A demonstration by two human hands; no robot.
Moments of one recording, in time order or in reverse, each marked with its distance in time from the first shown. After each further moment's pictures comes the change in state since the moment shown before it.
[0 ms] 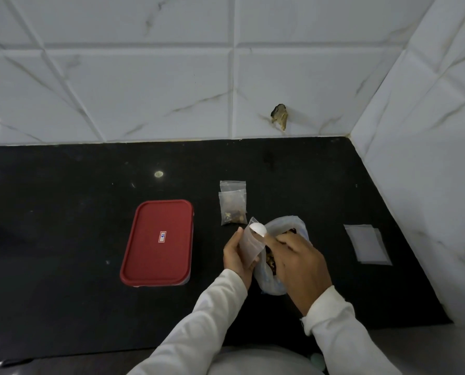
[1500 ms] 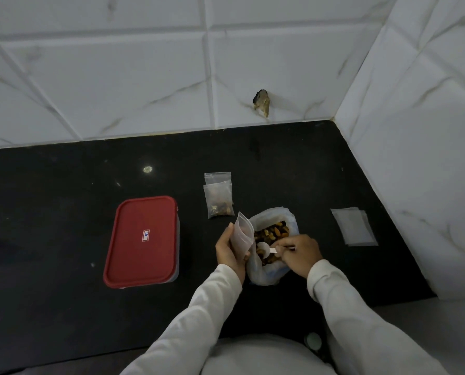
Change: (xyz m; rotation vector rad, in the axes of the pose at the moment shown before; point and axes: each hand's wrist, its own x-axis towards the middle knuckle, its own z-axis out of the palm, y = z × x) left_hand 0.010 -0.013 -0.001 0.033 0.018 -0.006; right_hand -0.009 0.077 0.022 0.398 -0.626 0.706
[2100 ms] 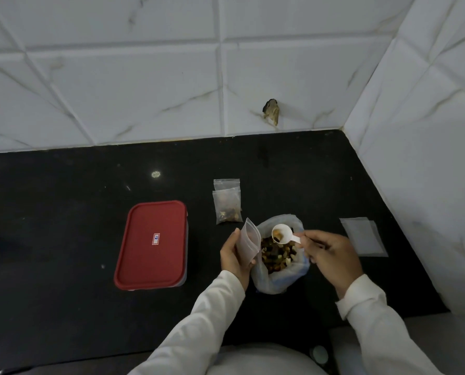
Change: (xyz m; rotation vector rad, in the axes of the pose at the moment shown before) left_hand -0.002 0.007 -0.006 0.013 -0.037 -0.008; right_hand -0.044 -0.026 -0.036 0.330 0.213 -0.121
